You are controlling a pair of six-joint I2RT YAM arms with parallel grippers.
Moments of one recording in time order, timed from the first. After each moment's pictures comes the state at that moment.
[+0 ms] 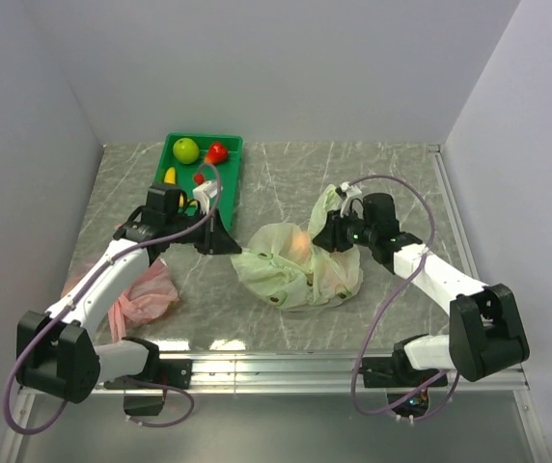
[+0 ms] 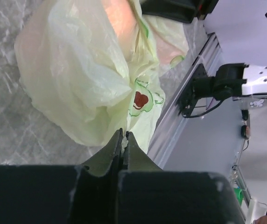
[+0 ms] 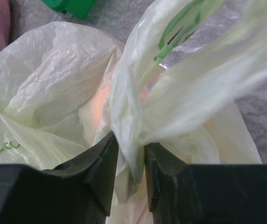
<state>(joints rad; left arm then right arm) -0.29 1.20 0.90 -0.40 0.83 -0.28 0.31 1.32 0.71 0.02 -0.52 0.18</state>
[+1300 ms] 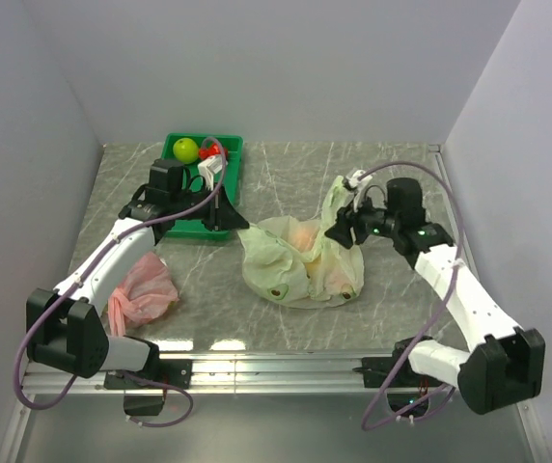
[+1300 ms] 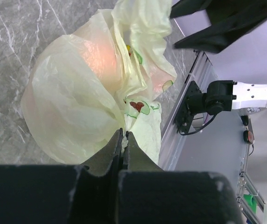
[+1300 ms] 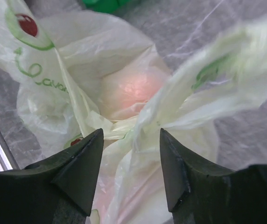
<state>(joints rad) -0.29 1.35 1.08 -0.32 0.89 -0.28 0.26 1.15 0.91 -0.35 -0.63 -0.23</state>
